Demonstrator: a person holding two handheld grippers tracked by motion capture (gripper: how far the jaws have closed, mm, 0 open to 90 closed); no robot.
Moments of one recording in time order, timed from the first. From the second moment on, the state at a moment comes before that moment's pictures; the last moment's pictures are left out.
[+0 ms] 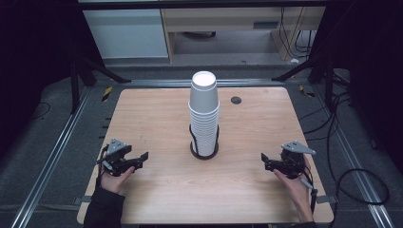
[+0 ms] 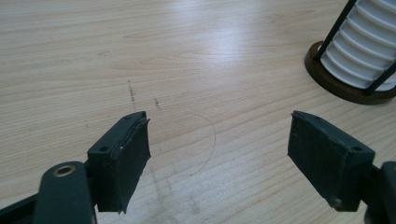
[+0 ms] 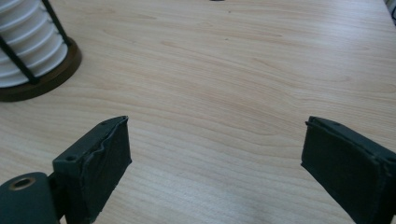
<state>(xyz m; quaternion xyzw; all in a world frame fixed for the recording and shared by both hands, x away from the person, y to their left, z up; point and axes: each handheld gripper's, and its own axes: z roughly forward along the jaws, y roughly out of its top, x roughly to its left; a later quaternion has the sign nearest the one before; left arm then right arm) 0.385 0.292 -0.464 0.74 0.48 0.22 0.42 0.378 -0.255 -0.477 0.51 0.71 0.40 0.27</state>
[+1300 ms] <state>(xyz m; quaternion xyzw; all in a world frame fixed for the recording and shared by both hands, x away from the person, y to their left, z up) 0.379 0.283 -0.457 0.74 0.45 0.22 0.44 0.398 -0.157 -0.324 0.33 0.69 0.58 0.28</state>
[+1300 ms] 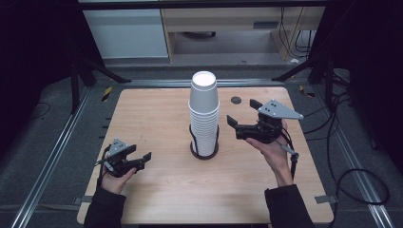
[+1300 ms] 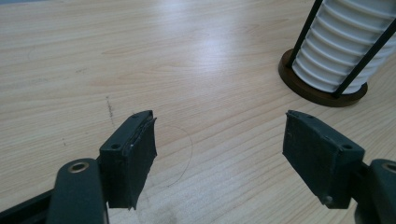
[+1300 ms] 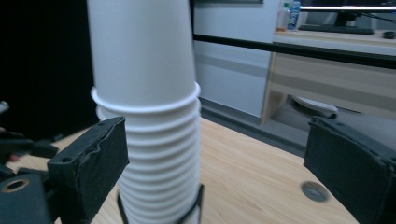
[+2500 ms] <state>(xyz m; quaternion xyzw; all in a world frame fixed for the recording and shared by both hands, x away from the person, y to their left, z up) 0.381 0.276 -0.459 0.75 0.44 0.21 0.44 0.450 -0.060 -0.317 0.30 0.70 0.60 0.26</state>
